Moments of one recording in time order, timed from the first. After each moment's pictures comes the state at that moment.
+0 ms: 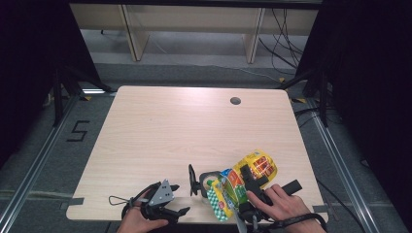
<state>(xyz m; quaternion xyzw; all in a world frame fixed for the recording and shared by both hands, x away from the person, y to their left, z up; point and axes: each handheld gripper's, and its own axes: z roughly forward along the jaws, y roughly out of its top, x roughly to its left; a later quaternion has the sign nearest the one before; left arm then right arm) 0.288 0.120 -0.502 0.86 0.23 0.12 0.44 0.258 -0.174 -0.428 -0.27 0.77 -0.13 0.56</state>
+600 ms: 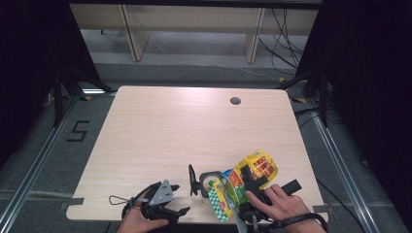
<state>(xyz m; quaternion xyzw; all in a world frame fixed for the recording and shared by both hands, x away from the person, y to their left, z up) 0.288 0.119 -0.502 0.86 0.24 0.12 0.44 0.259 -0.172 -0.431 -0.28 0.77 -0.14 0.55</state>
